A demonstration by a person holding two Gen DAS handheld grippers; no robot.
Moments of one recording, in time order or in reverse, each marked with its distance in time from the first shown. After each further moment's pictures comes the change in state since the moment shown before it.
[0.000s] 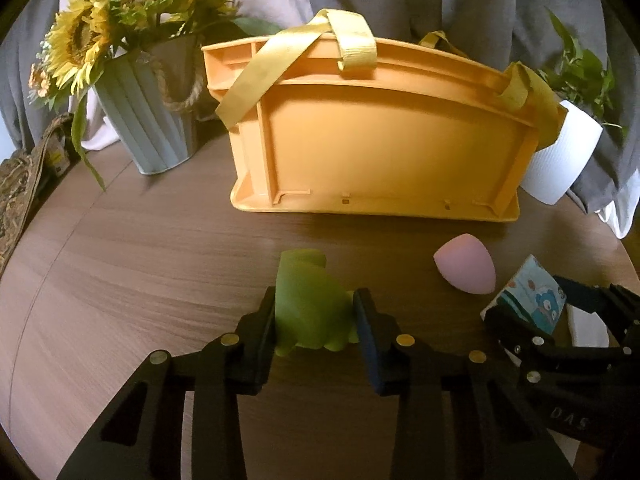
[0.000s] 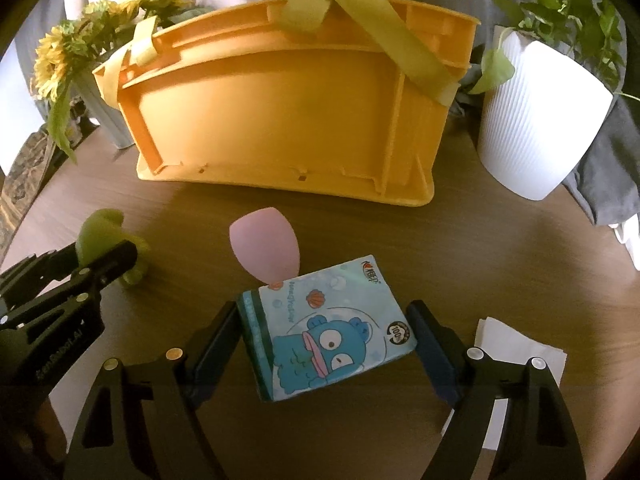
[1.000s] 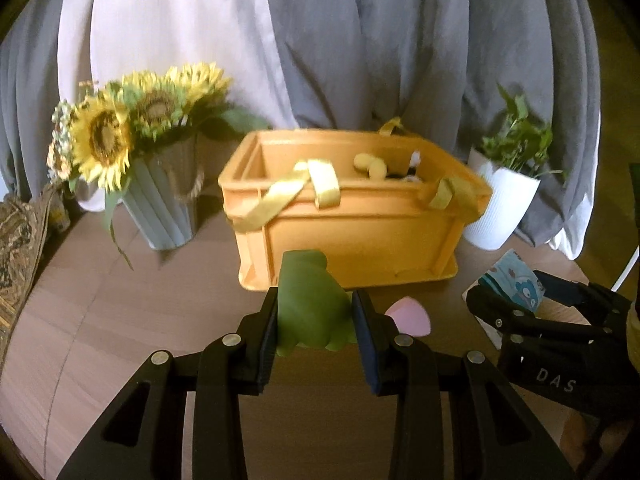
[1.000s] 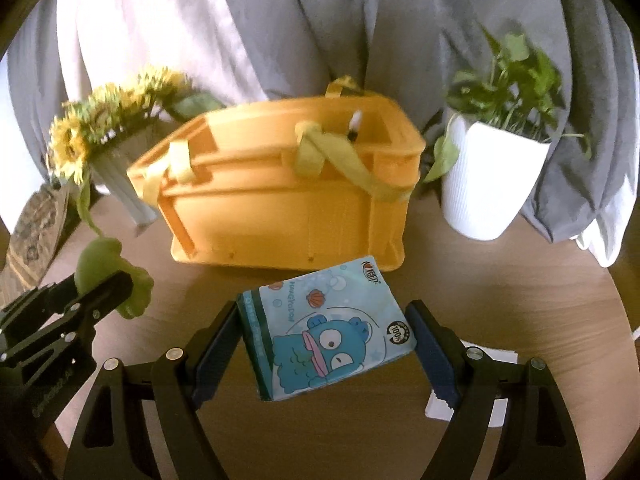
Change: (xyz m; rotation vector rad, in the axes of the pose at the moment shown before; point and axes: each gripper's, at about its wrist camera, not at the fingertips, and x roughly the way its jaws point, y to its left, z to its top) left arm -0.096 0.013 0.033 0.054 -0.181 -0.100; right arm -0.100 0.009 0.025 0.119 -0.178 -0.035
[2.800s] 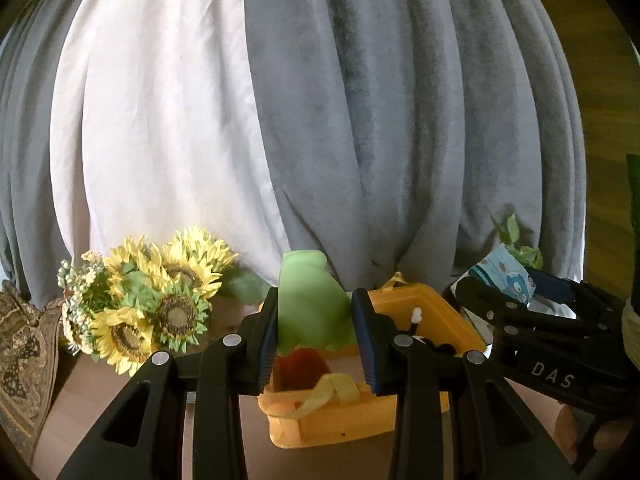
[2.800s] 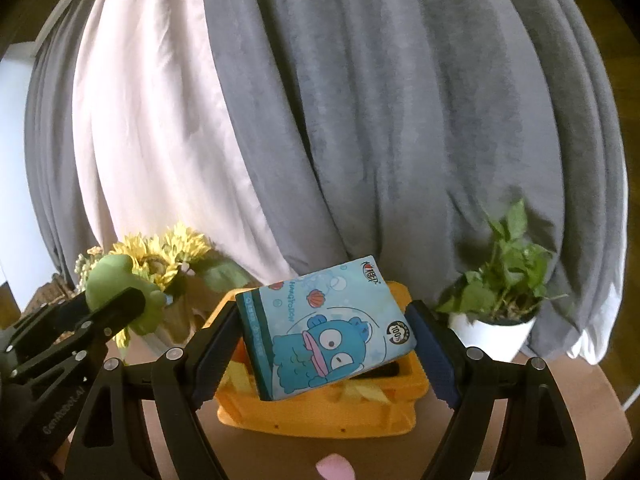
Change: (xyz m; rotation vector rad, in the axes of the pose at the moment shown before) left arm -0.036 0.026 0.125 0.076 -0.331 -0.031; right arm -0.065 0.037 0.110 0.043 -0.435 -0.001
